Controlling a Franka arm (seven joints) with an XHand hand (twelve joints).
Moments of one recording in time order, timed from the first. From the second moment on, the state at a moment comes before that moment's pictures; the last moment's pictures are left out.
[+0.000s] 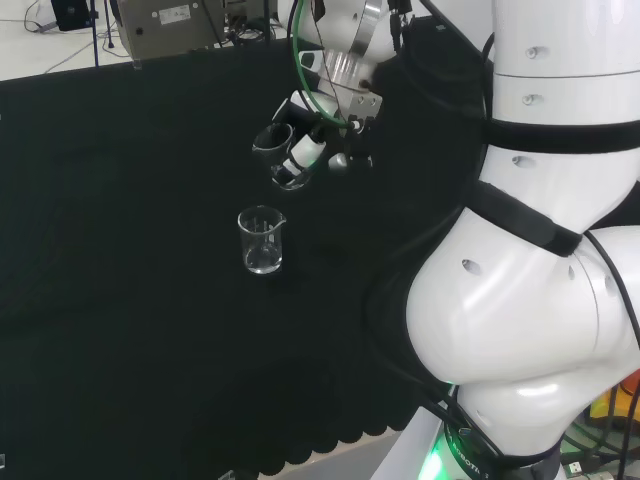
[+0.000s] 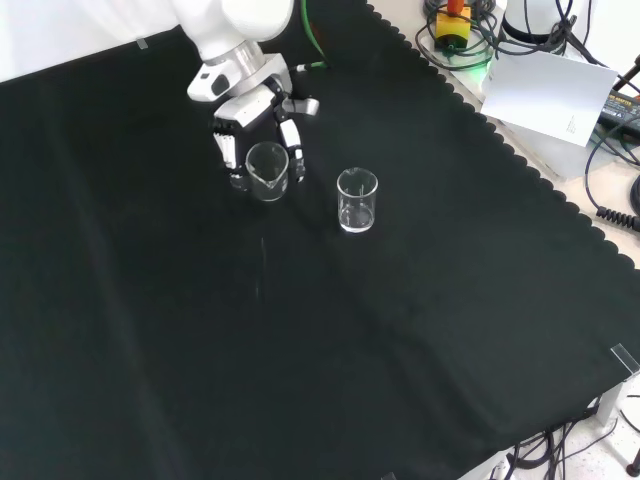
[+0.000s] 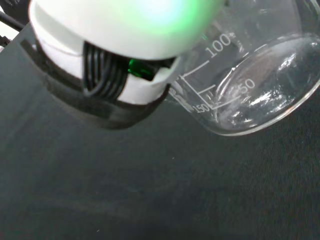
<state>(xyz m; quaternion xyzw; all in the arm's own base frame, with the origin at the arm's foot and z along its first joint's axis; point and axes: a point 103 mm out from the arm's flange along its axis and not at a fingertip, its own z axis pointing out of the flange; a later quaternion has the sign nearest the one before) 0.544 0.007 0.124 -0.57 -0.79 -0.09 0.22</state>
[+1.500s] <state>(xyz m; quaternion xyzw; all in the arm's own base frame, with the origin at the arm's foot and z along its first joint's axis) 0.576 0.011 0.058 -0.54 -0.79 -0.08 0.27</state>
